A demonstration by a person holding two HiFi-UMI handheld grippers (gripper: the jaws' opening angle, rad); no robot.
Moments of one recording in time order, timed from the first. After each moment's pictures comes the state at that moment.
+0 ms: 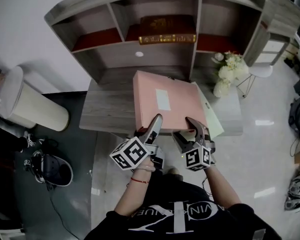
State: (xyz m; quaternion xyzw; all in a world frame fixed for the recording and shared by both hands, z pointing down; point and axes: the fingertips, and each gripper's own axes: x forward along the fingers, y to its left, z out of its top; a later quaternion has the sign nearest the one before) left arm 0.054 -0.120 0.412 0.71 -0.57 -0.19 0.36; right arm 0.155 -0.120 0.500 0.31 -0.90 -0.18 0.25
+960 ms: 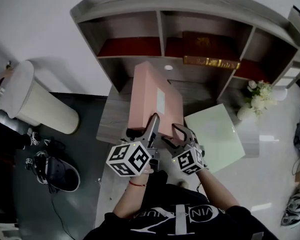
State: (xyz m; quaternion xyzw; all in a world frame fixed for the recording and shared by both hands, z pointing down) left arm -0.113 -0.162 0.342 0.71 -0.66 -0.12 0.21; right arm -0.047 -0.149 0.484 0.21 -0.95 -0.11 0.20
